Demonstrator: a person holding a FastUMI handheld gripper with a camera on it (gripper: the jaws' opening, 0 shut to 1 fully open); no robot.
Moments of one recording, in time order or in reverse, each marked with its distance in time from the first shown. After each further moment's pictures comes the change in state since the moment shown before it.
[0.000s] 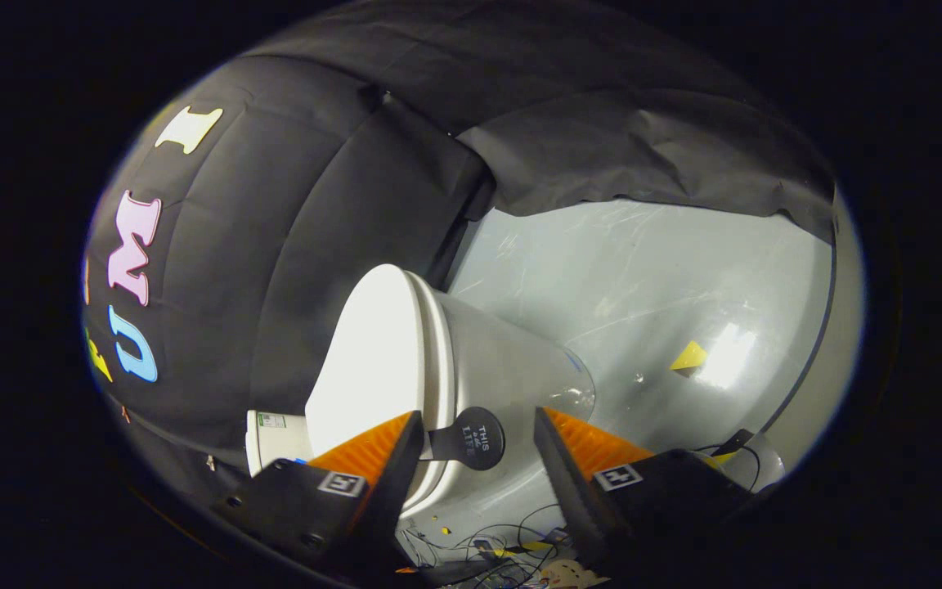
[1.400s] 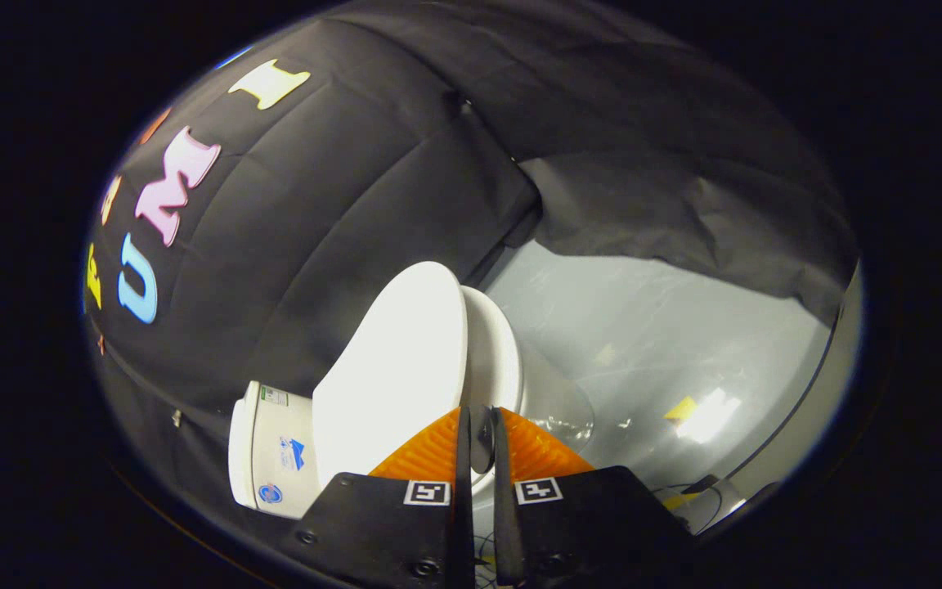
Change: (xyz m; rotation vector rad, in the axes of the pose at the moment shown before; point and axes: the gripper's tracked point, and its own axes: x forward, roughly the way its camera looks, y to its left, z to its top) arm -0.045 0.070 0.011 -0.312 -0.118 -0.009
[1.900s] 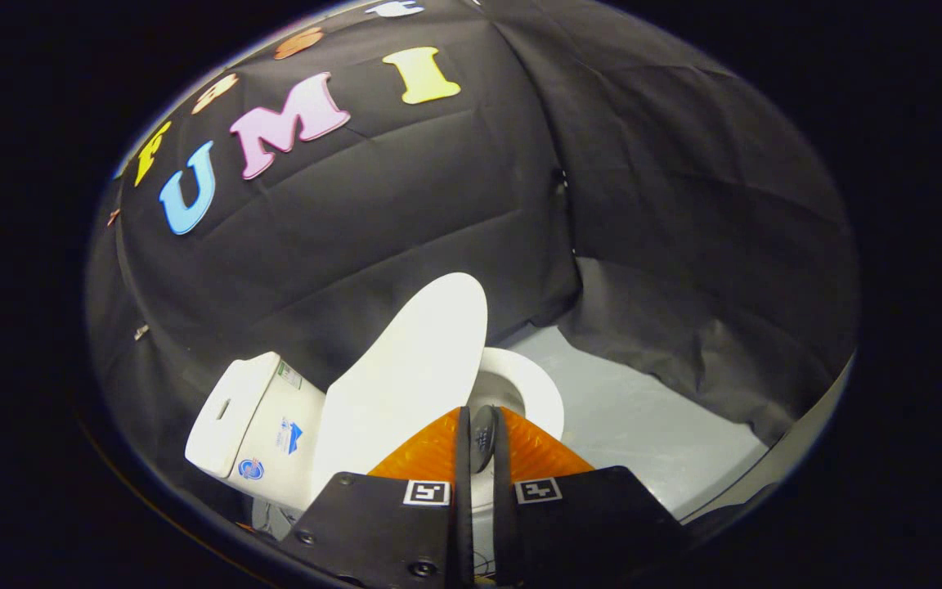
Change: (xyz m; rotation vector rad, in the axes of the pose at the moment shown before) arm -0.083 0.114 0.035 -0.379 -0.212 0.001
